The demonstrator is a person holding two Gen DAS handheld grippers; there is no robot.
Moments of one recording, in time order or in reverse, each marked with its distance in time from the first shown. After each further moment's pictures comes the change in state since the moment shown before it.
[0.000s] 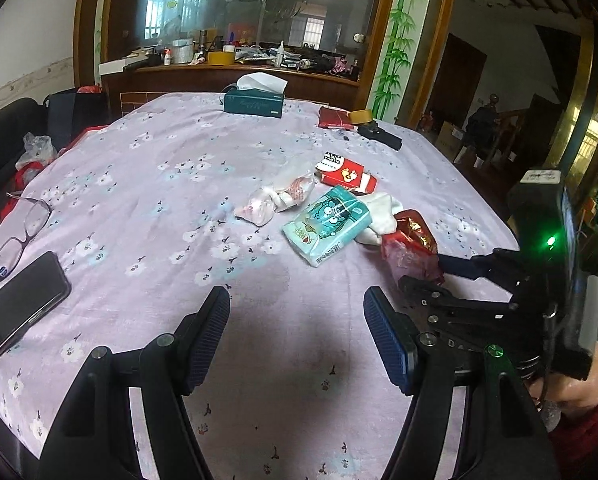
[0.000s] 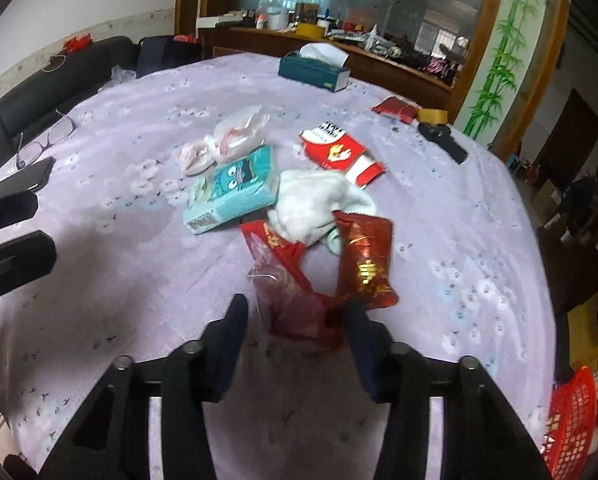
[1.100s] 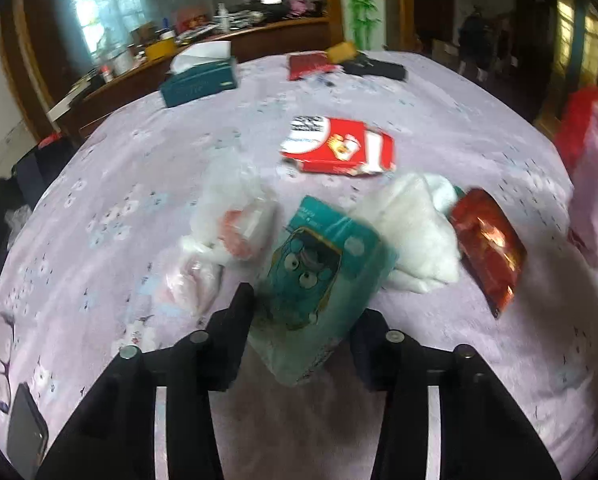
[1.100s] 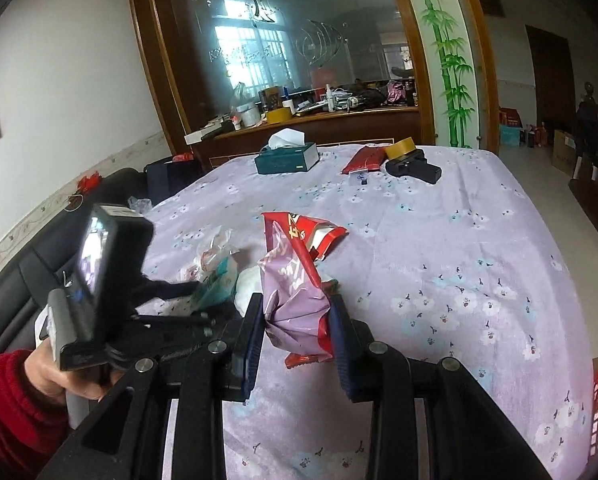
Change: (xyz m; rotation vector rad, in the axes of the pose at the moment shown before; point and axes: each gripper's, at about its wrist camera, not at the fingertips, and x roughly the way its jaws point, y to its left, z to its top) left arm 0.148 -0.045 0.054 0.272 0.160 0.116; right arm -0.047 -0.091 -0.014 0.325 -0.323 0.203
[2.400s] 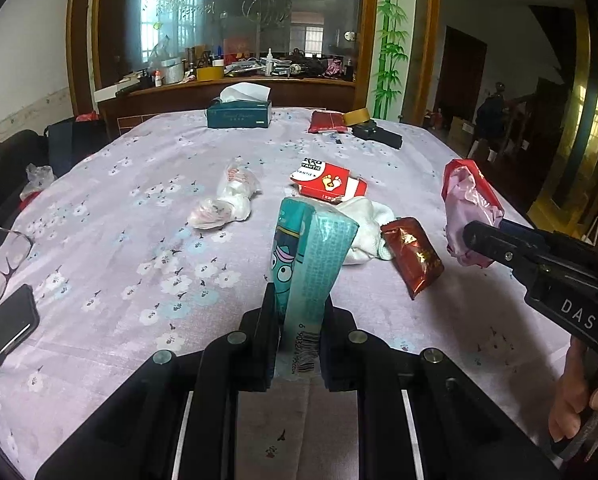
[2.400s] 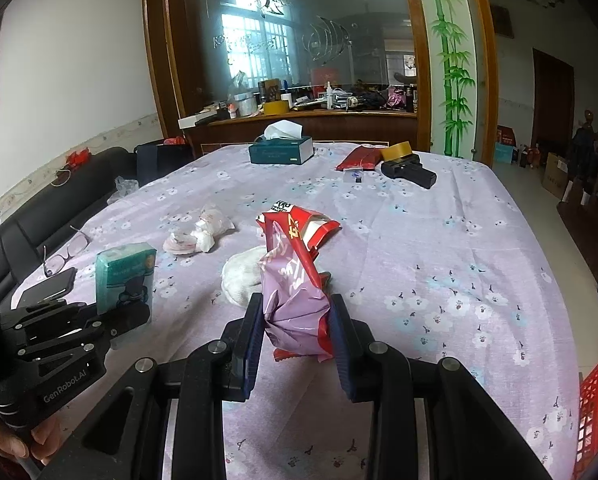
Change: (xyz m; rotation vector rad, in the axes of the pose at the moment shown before) left arm -0.089 -0.014 -0.056 -0.198 -0.200 -0.016; right arm 0.011 0.009 -0.007 -0.087 0.018 -0.075
